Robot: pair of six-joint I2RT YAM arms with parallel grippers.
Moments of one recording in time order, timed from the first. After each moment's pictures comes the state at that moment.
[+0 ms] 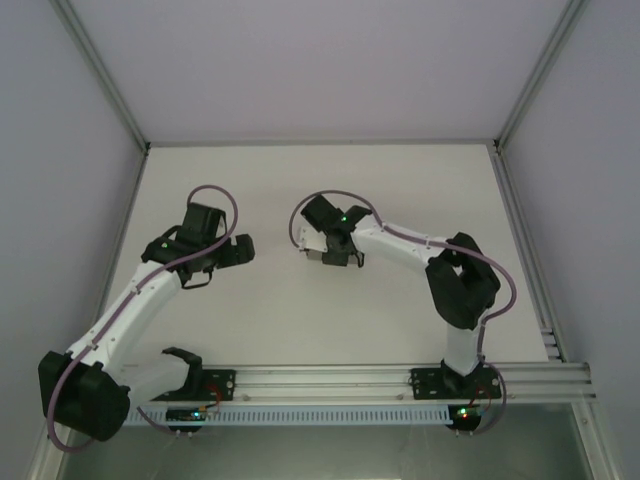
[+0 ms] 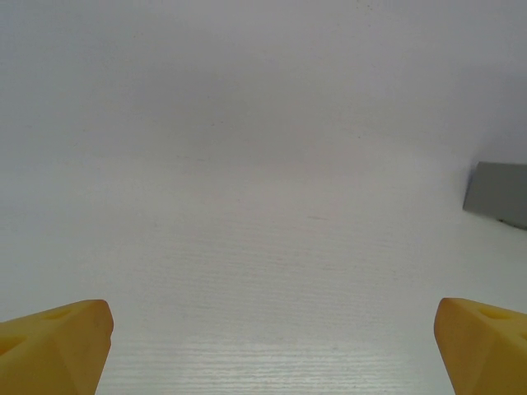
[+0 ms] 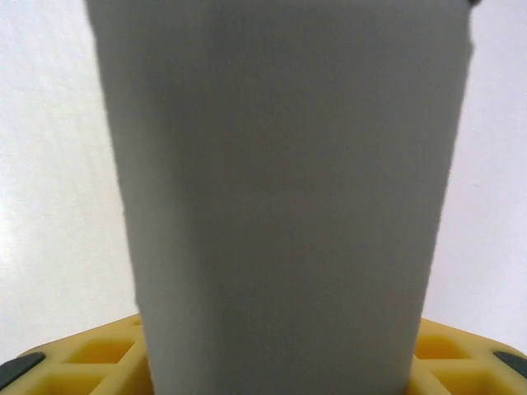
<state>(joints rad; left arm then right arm) -0.37 1.09 0.91 -0.81 -0.09 -0.50 0.81 1.85 1.37 -0.71 0.31 -0.72</state>
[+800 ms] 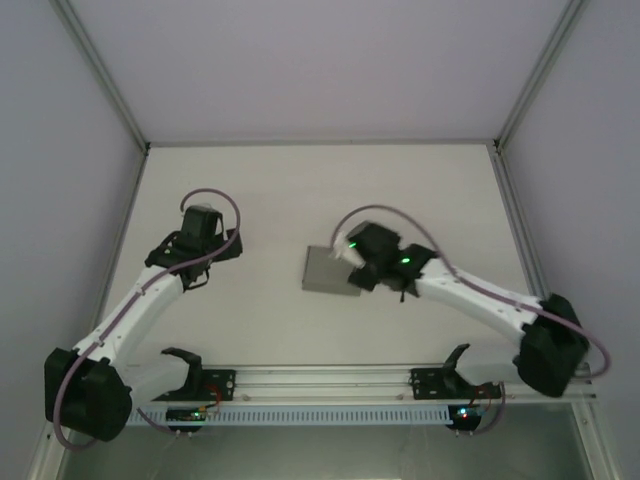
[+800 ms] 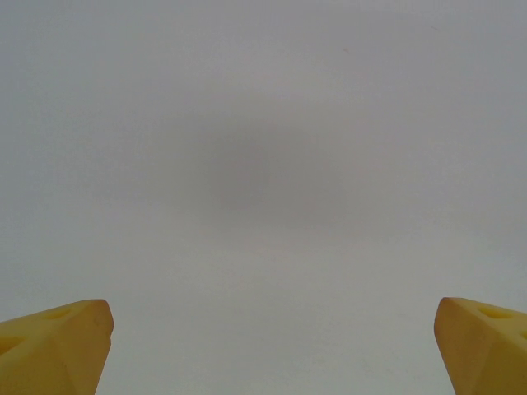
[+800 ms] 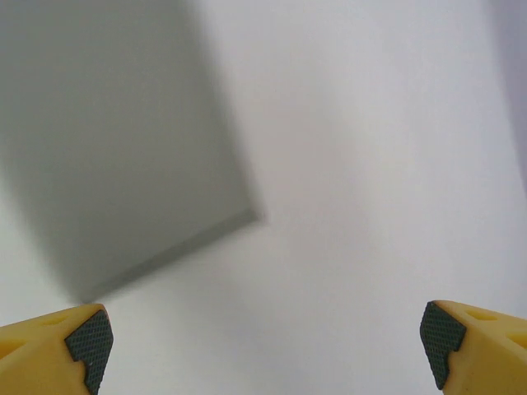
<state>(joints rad) -0.31 1.08 0.77 -0.53 -0.33 -0.40 0.74 1.24 0.90 -0.53 0.38 -0.43</state>
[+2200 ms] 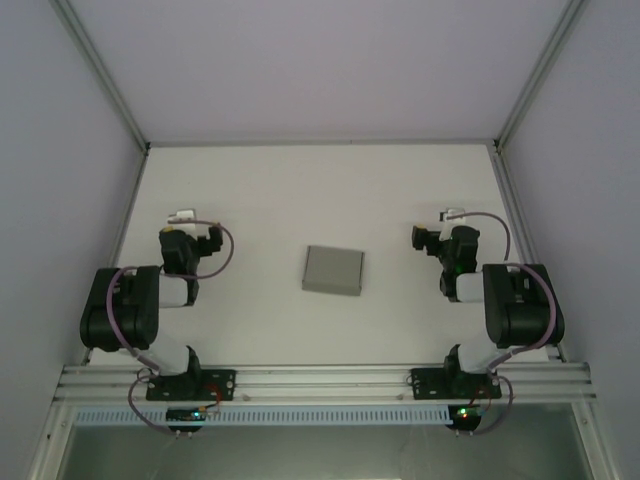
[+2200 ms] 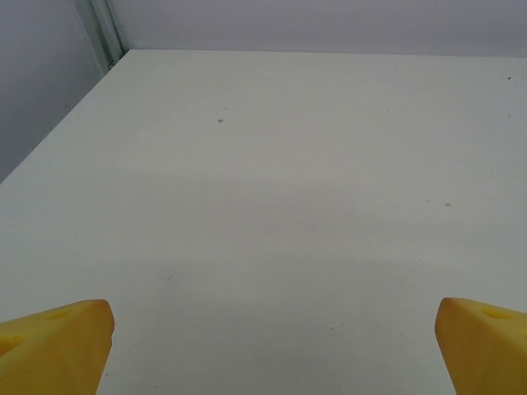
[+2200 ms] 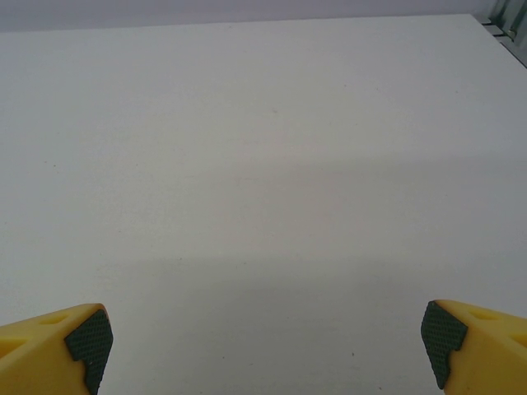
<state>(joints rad) 0.03 1.55 0.35 0.87 -0.07 -0.03 -0.02 1.55 0.37 0.79 -0.01 0.02</state>
